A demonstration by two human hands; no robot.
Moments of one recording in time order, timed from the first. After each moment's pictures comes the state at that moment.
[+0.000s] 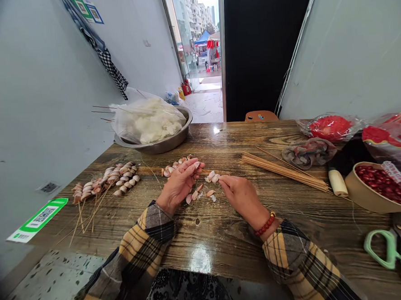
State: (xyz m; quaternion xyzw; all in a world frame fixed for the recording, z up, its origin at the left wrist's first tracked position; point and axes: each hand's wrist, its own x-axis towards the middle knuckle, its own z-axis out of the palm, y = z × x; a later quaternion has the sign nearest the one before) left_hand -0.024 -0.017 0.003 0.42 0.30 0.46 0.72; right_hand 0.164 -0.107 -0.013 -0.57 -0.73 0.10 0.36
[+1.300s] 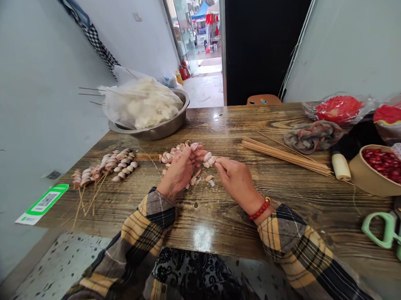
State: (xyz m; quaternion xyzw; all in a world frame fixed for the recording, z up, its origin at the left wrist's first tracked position) left_hand -0.008 -0.029 0.009 0.47 0.30 0.45 0.70; right_hand 0.152 -0.109 -0.005 -0.58 -0.69 0.09 0.43
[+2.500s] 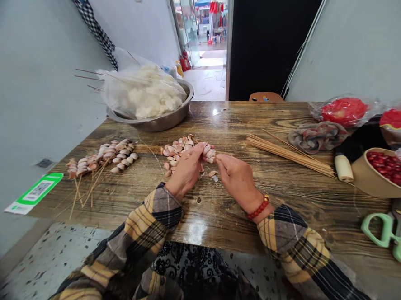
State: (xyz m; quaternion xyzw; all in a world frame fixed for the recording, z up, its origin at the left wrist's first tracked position) left_hand 0.008 -0.040 -0.001 0.50 0.30 0.48 0.66; right_hand 0.139 -0.113 -0.005 -0.58 -0.69 0.04 0.42
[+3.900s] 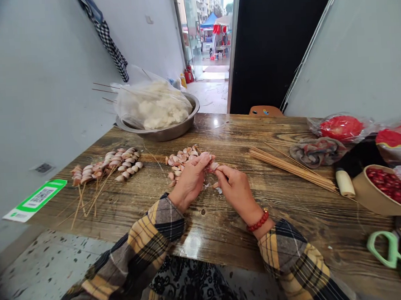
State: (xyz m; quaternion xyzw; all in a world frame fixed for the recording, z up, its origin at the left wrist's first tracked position) left_hand 0.002 -0.040 0.005 0.41 0.30 0.50 0.70; right_hand 0.125 -0.106 0.001 -0.57 -0.64 0.22 0.46
